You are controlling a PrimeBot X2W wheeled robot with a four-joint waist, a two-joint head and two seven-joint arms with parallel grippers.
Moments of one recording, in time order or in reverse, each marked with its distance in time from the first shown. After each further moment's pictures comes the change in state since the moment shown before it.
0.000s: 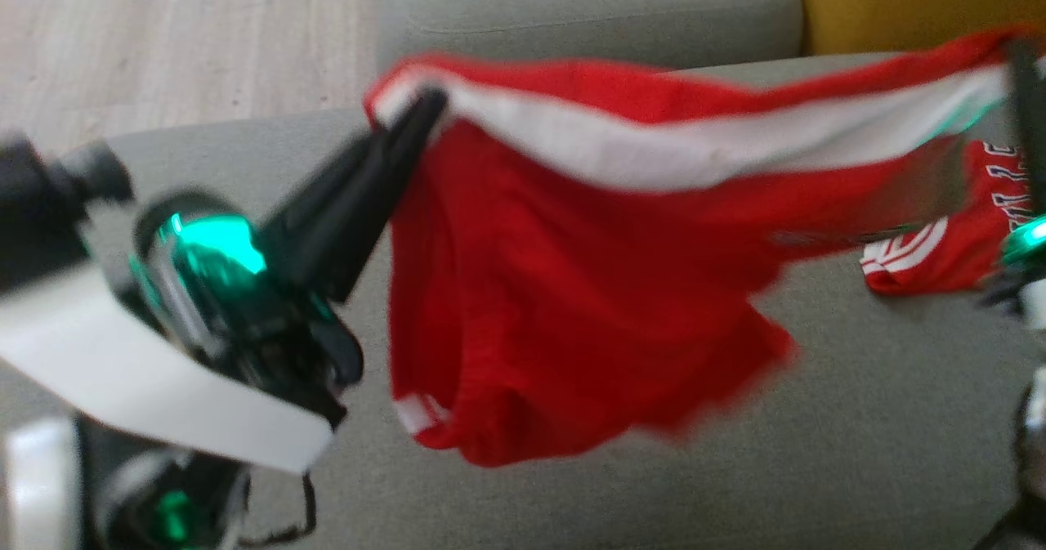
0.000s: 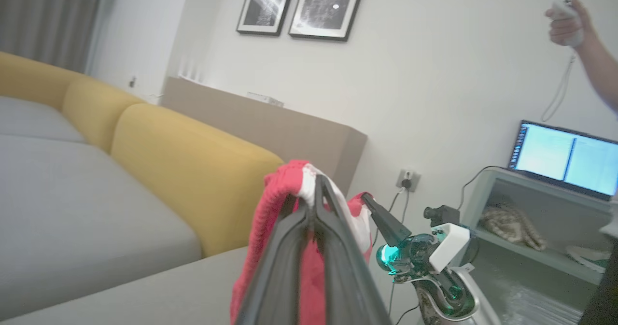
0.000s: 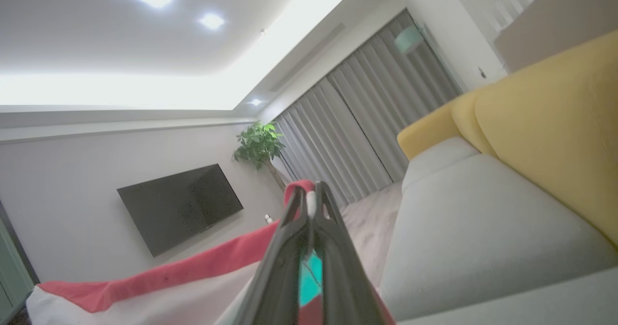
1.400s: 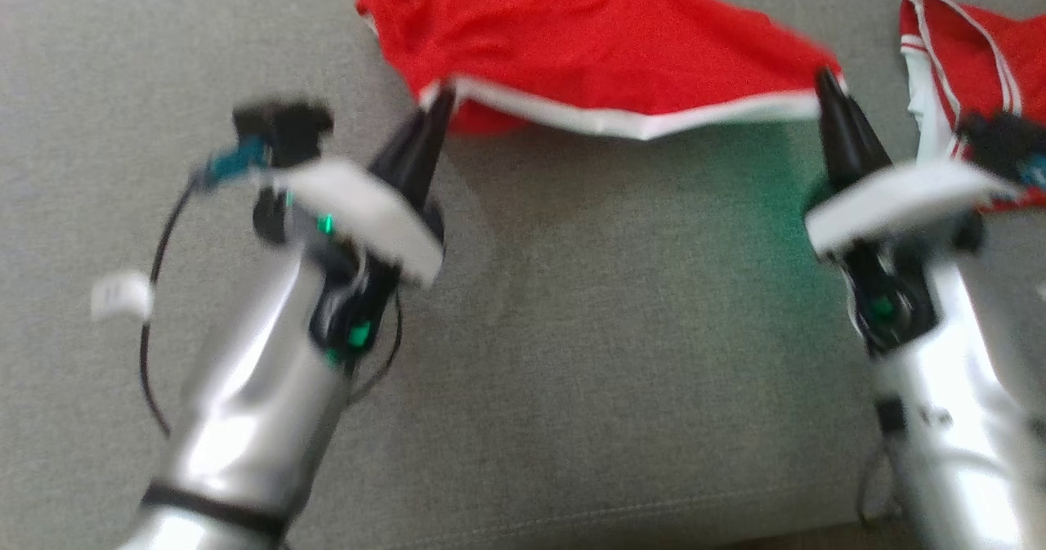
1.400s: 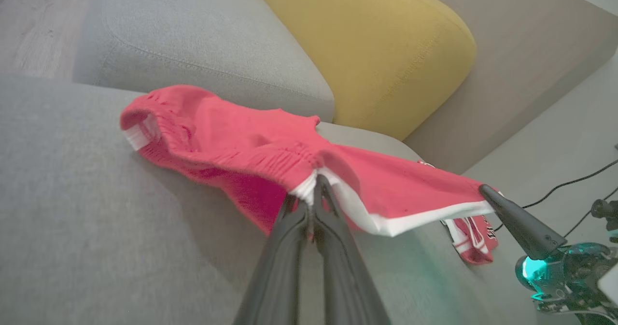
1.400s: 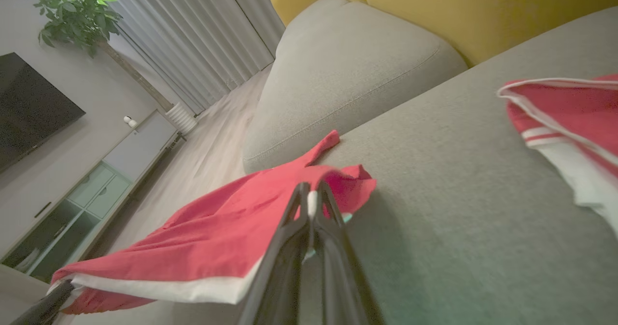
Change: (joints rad) left arm -0.420 -0.024 -0.263 1.194 0.144 -0.123 -0.571; right arm -0.334 -0.026 0.240 0.823 -0.228 0.000 -0.345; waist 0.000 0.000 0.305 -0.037
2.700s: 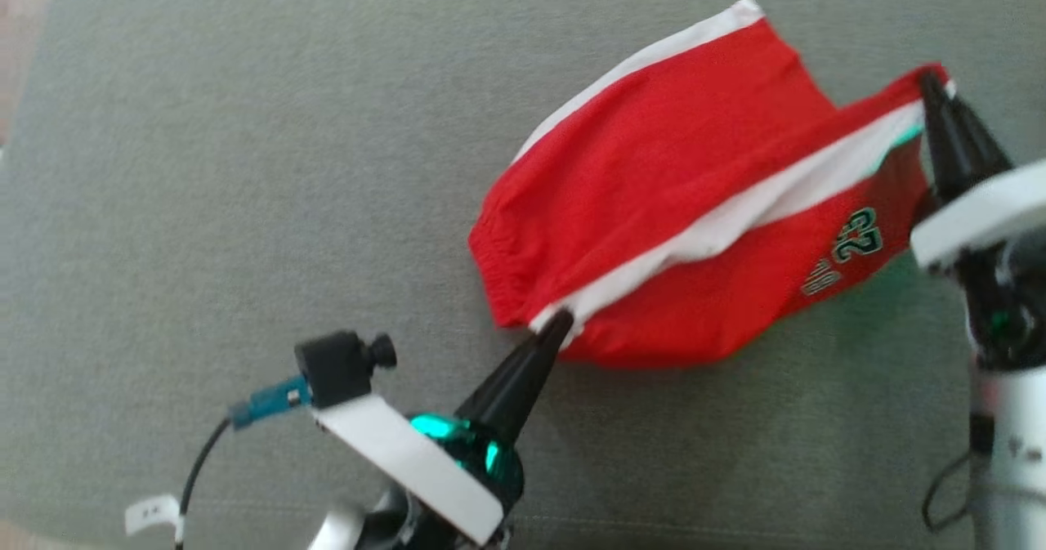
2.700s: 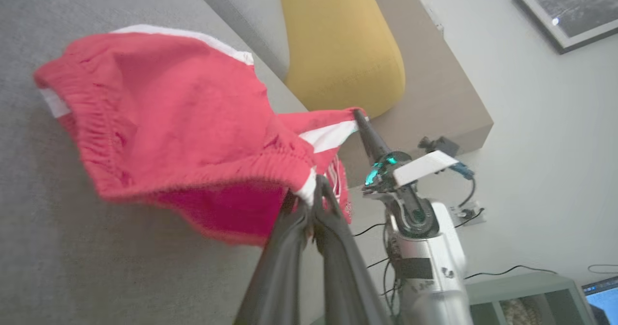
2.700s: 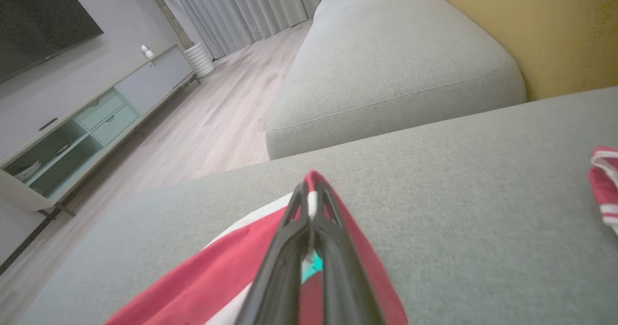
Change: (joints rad) left arm 0.633 0.039 -0.114 -0.797 -0.336 0.161 0.161; right arm 0.176 -0.037 -0.206 -0.402 -0.190 0.000 0.324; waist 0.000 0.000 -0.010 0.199
